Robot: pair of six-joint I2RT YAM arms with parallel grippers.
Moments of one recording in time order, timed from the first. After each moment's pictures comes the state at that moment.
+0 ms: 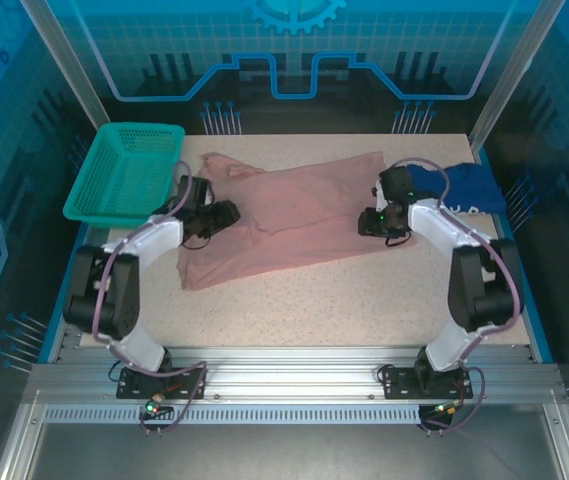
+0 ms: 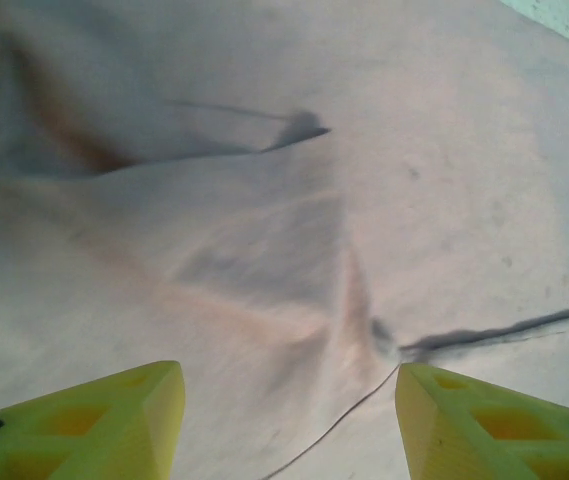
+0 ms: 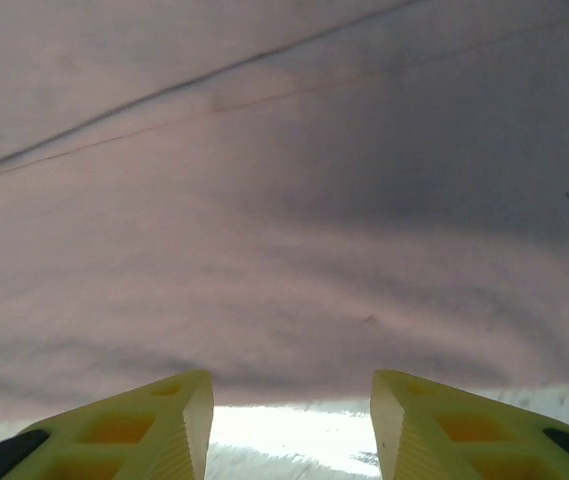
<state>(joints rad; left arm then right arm) -0.17 1.69 1.05 -0.25 0.19 -0.68 0.17 1.73 1.19 -0.65 -0.10 0.26</state>
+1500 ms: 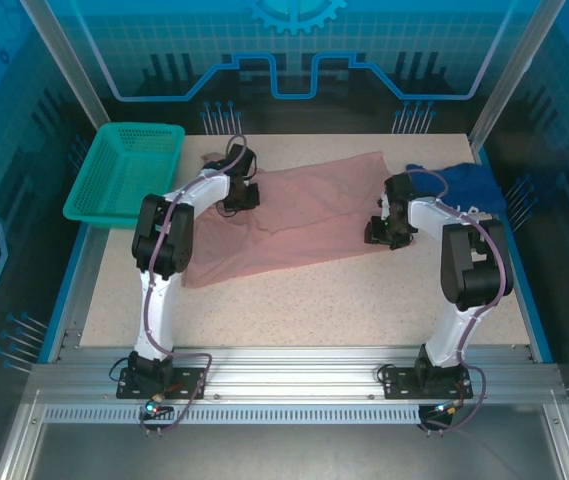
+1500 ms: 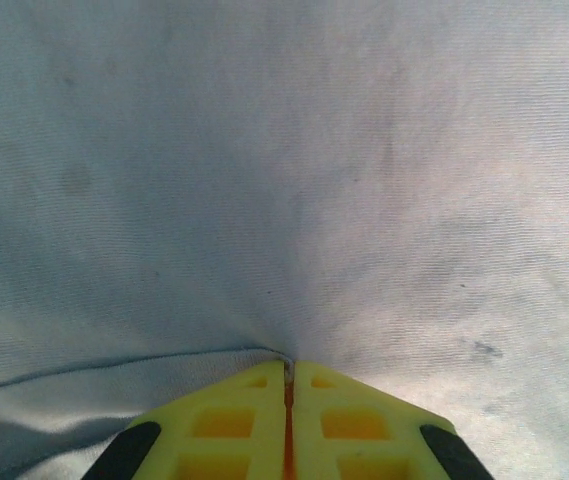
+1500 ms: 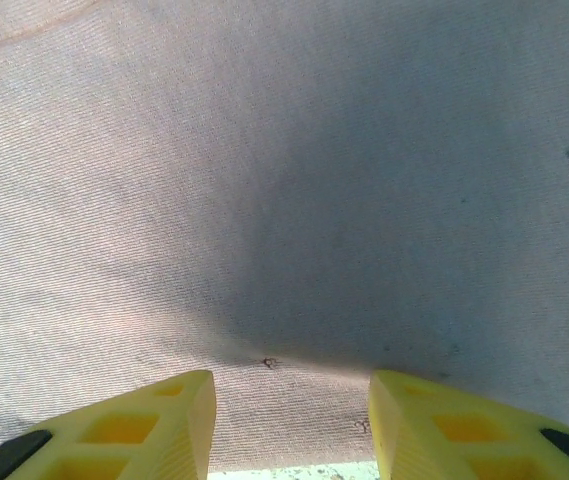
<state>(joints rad) -0.26 2.26 1.77 -0.68 0.01 -0.43 0.11 1.84 1.17 -0.65 -0.13 0.24</state>
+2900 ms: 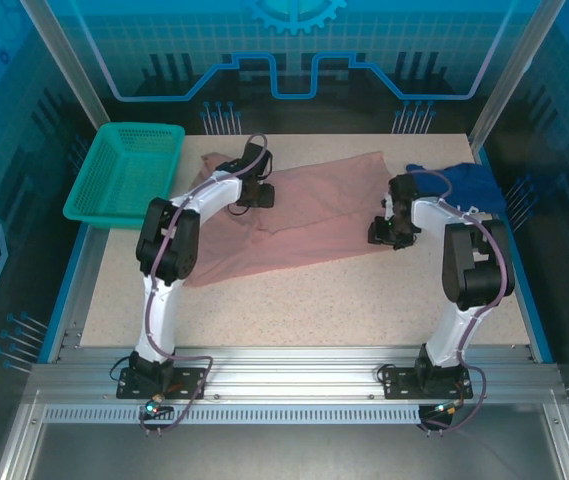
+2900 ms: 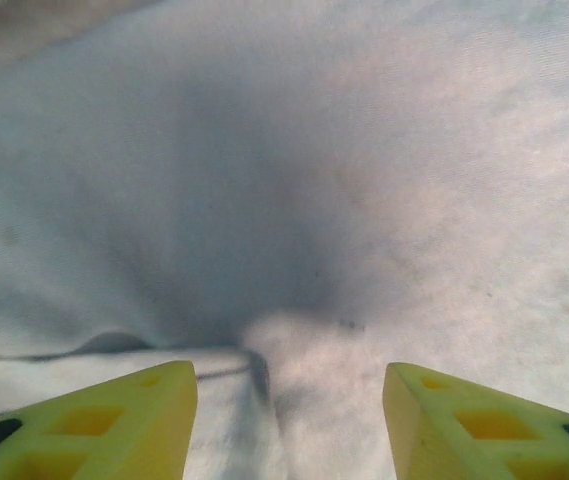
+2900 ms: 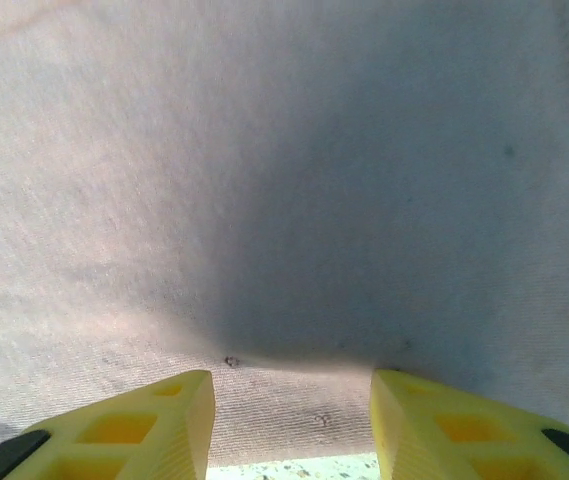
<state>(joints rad) -0.35 2.18 1.74 -0.62 -0.09 -0.33 0.08 1.84 1.18 -0.66 -0.12 0.22</state>
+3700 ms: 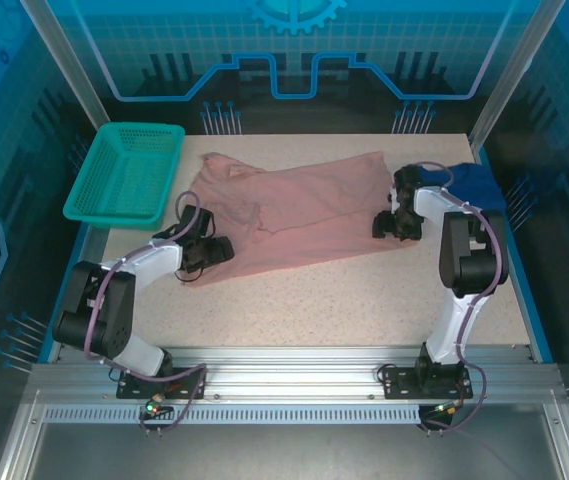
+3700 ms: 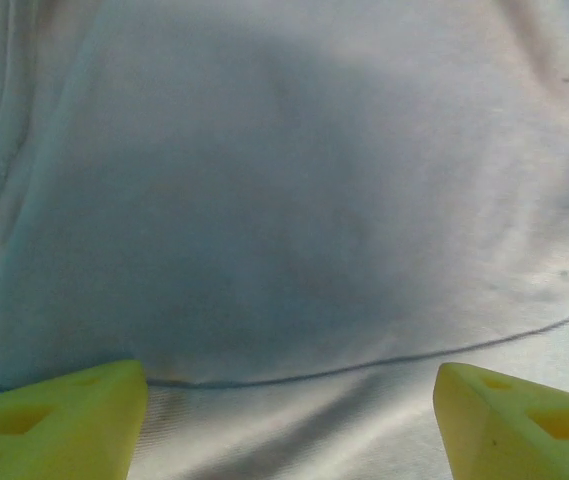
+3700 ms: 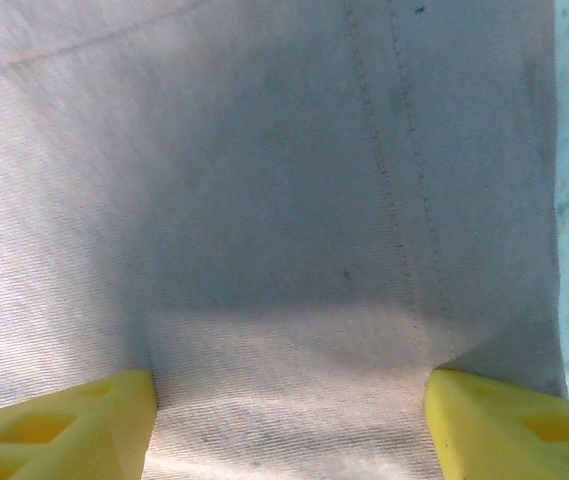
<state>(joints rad) -0.18 1.53 0.76 -0.33 0.04 -0.60 0.04 1.95 1.30 -0.75 -0.01 0.13</state>
